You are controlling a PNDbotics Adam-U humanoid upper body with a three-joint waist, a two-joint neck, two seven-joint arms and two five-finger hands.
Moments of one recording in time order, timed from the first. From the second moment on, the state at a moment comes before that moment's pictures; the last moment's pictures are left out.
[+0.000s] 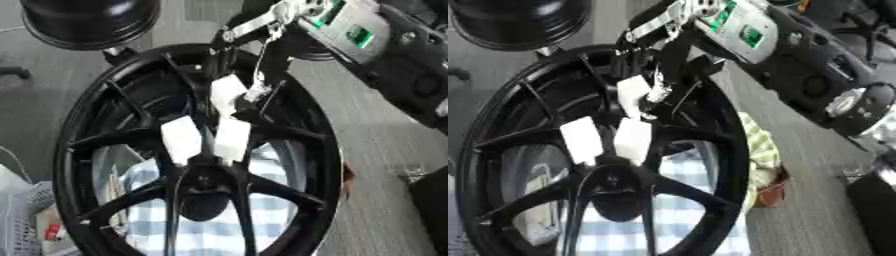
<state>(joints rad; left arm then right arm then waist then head) -0.21 0.65 0.09 -1.98 0.09 -0.17 0.44 -1.13 -0.61 0.64 -1.36 0.20 -0.02 0.91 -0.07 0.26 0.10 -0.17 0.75</state>
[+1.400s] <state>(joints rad) -0.21 0.64 0.10 -1.98 0.09 -0.17 0.45 -1.13 -0.59 0.64 -1.32 0.16 0.00 0.91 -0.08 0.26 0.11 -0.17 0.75</state>
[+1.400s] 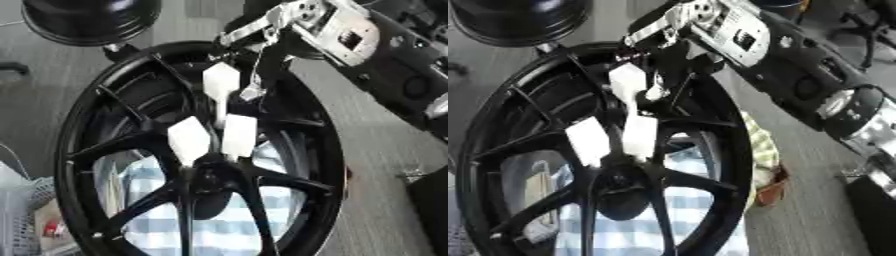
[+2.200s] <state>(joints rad) -0.21 0.64 0.10 -1.98 0.09 -0.17 0.46 -1.16 -0.59 0.59 -1.35 0.10 0.07 0.91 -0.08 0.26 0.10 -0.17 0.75</state>
